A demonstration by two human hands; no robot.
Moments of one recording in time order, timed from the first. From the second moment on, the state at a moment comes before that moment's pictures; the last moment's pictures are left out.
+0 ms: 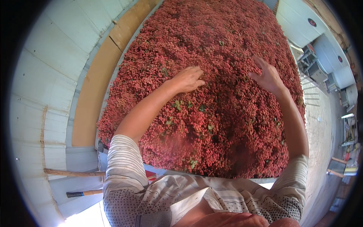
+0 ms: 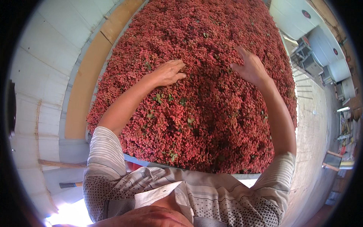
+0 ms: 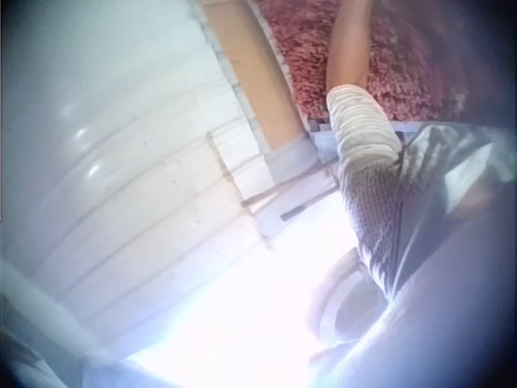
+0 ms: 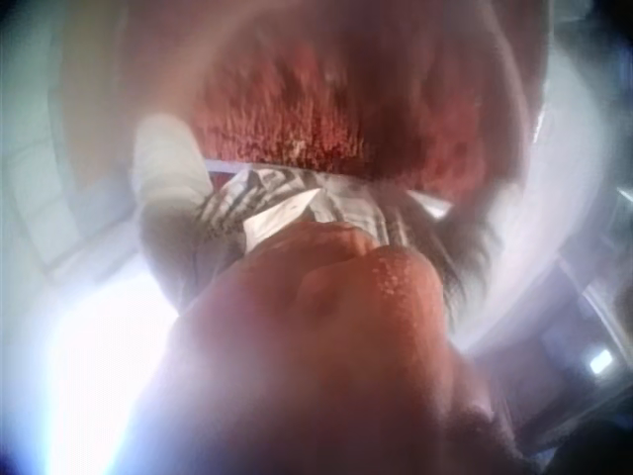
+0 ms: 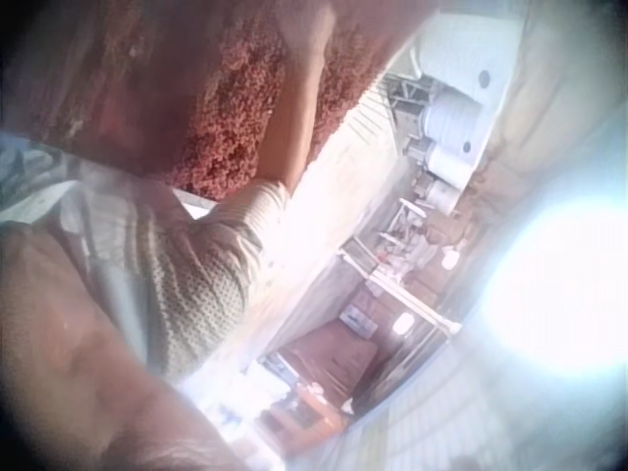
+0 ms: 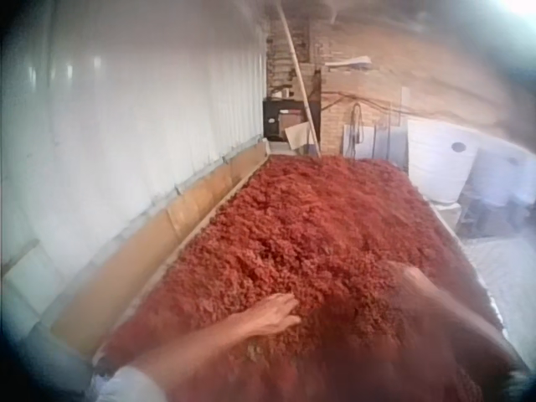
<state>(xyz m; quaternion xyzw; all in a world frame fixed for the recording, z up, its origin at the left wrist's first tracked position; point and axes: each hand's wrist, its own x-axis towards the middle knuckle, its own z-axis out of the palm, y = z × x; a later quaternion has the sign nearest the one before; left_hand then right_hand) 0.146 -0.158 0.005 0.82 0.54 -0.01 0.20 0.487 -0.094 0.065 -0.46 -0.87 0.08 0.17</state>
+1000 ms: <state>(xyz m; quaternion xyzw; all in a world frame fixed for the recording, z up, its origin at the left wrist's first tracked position) 0.182 -0.006 0.050 0.85 0.45 0.28 0.02 0.416 0.015 0.068 -0.36 -0.90 0.08 0.24</state>
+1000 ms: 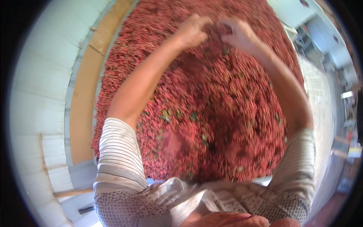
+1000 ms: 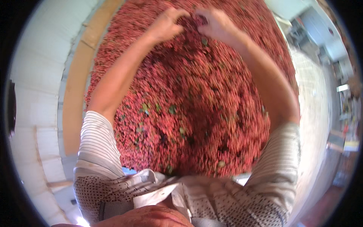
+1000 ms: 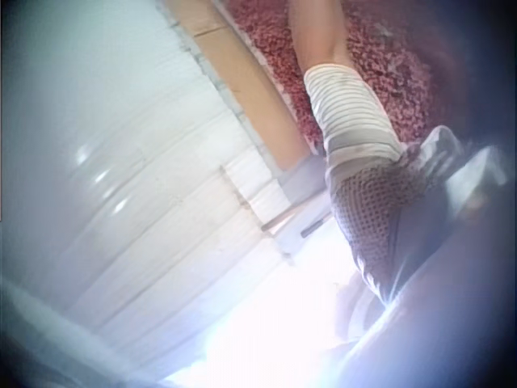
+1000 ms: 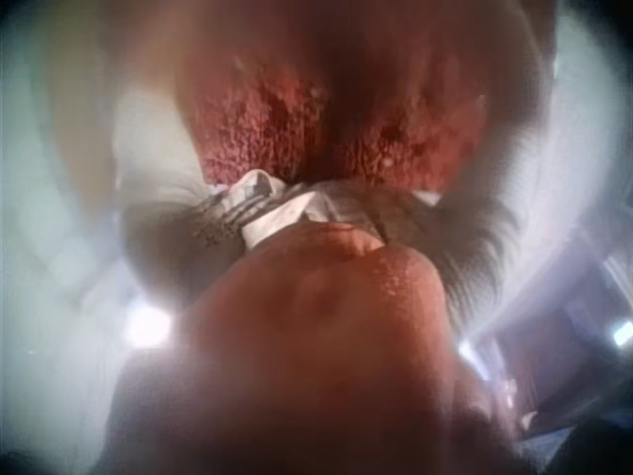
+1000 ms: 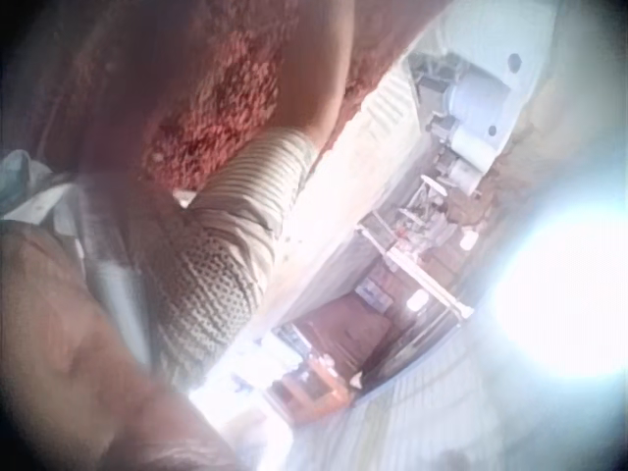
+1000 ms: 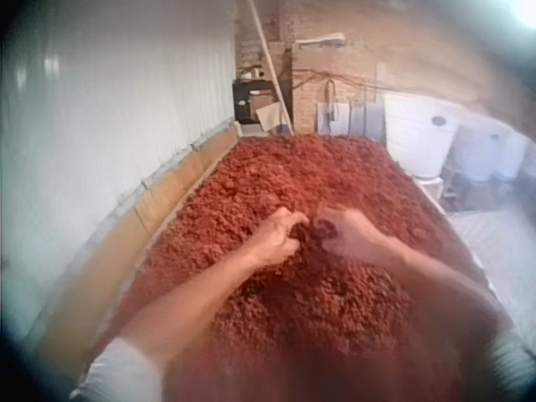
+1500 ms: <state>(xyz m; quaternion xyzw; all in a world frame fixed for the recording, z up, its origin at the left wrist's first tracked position) 0.402 -0.173 0.064 0.82 0.35 0.27 0.37 0.694 -0.198 0.072 -0.53 -0.75 0.27 0.29</state>
